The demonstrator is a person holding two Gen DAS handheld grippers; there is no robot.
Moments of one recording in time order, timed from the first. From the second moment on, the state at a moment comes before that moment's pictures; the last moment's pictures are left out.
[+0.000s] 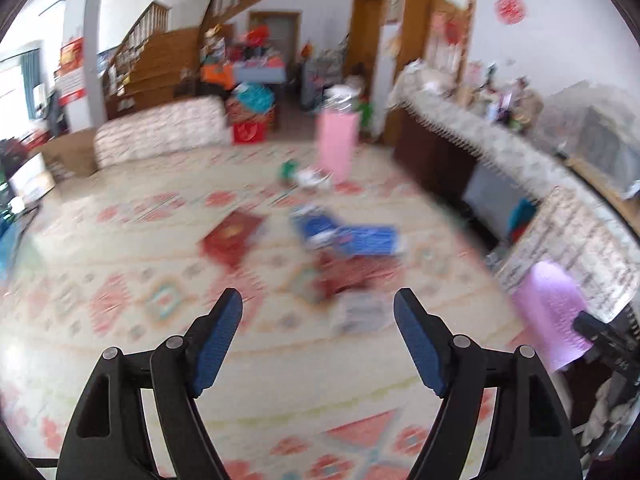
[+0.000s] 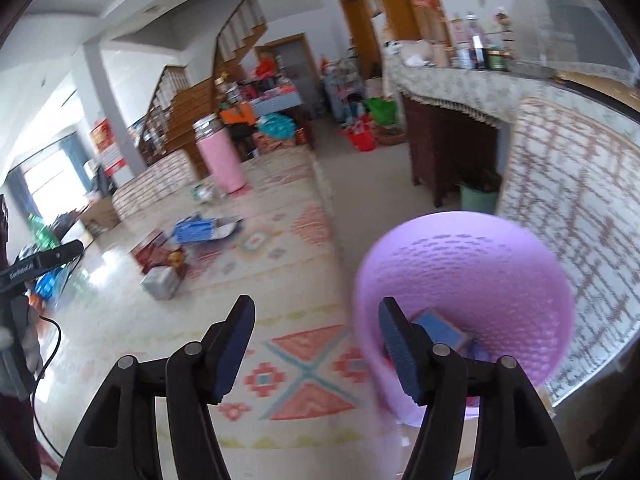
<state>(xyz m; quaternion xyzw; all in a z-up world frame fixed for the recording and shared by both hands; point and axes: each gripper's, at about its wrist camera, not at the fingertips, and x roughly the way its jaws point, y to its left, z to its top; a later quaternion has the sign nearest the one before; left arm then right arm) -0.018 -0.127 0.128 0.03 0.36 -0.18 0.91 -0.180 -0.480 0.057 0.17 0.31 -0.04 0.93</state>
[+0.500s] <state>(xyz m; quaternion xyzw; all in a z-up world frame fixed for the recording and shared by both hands) 0.054 -0.158 0.081 0.05 0.41 -0.26 0.87 -0.122 -0.398 0.049 0.14 0.38 0.04 0.91</state>
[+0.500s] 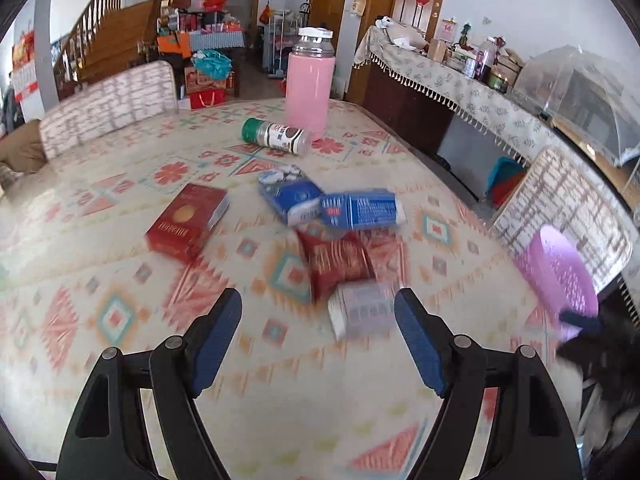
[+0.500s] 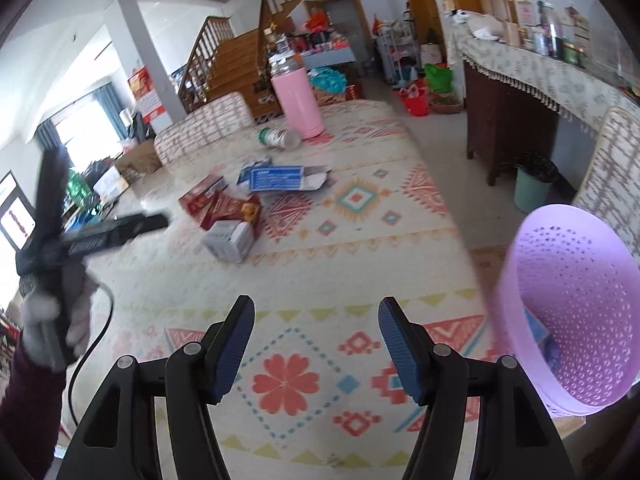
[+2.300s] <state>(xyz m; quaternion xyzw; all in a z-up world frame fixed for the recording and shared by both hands) 0.060 -0.267 0.025 0.13 0.49 -0.43 0.75 -0.088 -0.380 0.006 0.16 0.42 0.06 0.89</state>
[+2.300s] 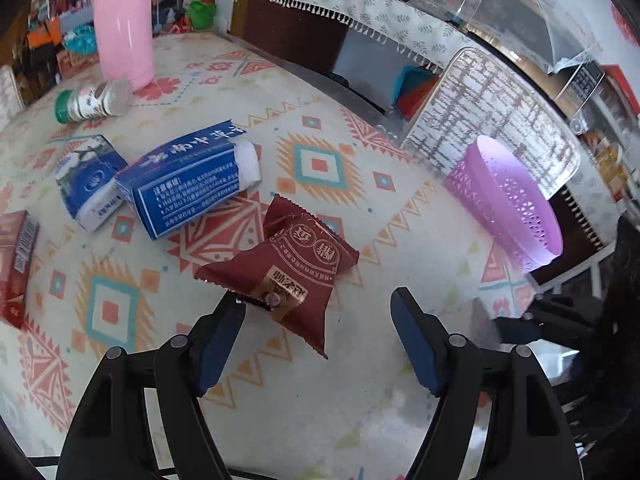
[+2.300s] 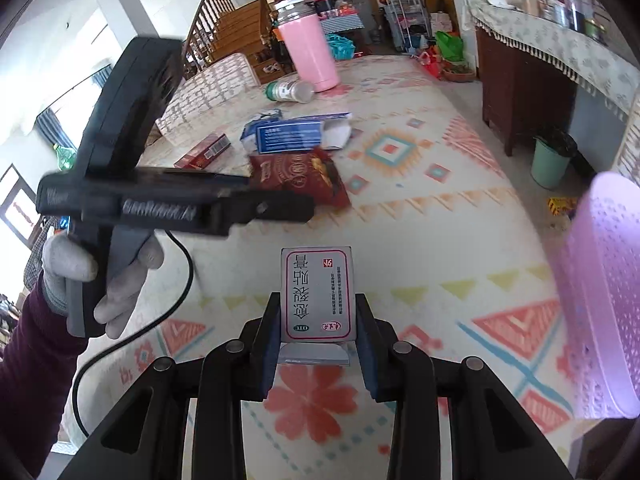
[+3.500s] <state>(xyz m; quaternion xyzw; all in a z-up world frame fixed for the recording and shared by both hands) -0.058 -0.204 0.093 0.10 0.38 -0.26 0.88 -0.159 -0.386 0.032 0.17 0.37 0.03 0.92</state>
